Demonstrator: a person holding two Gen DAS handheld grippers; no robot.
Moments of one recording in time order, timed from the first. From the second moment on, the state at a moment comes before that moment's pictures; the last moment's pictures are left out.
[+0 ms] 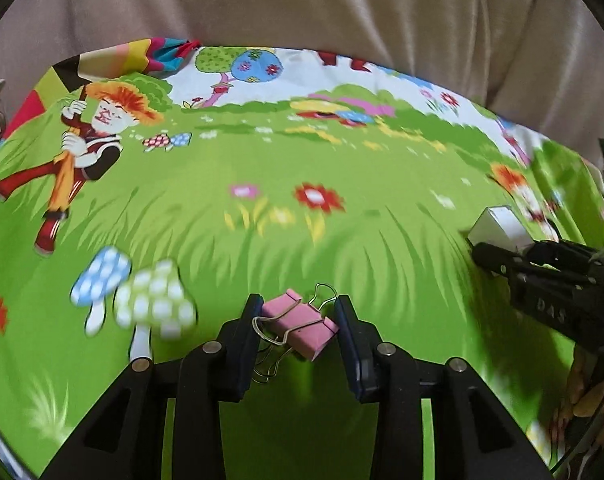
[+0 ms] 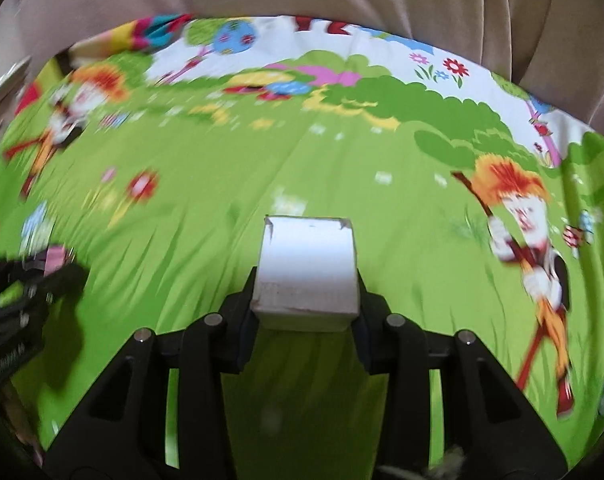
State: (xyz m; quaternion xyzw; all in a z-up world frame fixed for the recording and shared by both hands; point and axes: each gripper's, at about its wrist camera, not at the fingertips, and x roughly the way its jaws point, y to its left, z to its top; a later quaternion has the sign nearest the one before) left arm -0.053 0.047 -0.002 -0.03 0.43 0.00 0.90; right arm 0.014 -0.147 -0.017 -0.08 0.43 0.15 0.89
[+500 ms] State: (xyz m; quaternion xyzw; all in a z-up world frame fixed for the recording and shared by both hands) left arm -0.103 0.022 0.008 -0.02 0.43 -0.03 0.90; right arm -0.076 -0.153 -0.003 -0.10 0.40 0.16 0.90
